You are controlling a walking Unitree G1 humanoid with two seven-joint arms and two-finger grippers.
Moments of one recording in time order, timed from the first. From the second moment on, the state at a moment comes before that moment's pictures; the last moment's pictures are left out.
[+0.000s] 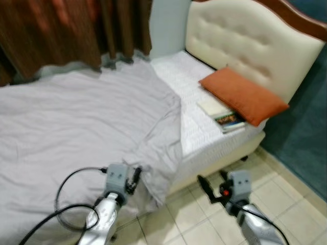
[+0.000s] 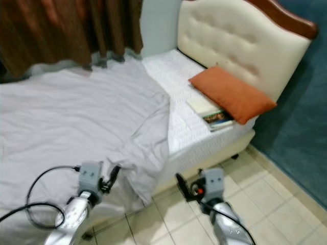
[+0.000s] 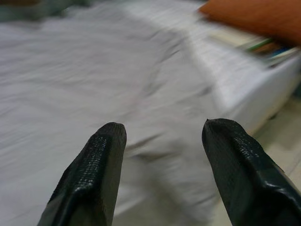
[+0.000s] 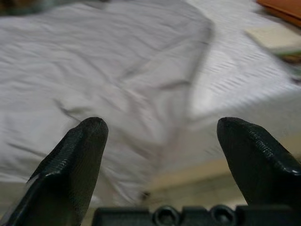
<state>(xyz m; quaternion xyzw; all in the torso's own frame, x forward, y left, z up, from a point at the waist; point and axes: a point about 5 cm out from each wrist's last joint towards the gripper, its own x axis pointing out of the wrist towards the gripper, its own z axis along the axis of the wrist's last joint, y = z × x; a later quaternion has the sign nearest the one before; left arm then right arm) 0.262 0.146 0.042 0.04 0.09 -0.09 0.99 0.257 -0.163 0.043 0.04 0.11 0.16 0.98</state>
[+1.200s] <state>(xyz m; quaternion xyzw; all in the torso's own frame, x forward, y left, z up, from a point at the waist) 0.282 0.120 0.042 0.05 0.10 -0.14 0.98 0.247 -0.175 0.047 0.05 0.11 0.15 0.98</state>
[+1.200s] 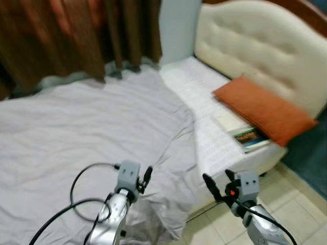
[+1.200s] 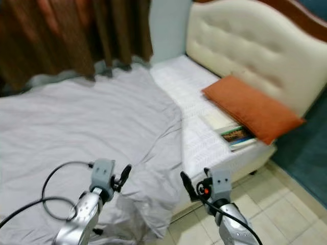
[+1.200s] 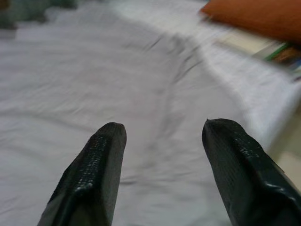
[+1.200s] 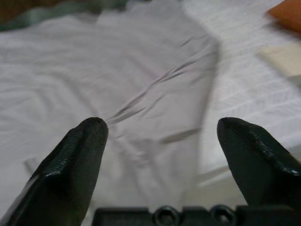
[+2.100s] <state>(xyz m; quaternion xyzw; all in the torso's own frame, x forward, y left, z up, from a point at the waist) 0.354 0.162 0.077 -0.05 0.08 0.02 1.00 0.141 -0.173 0.077 0.03 0.19 0.16 0.97</state>
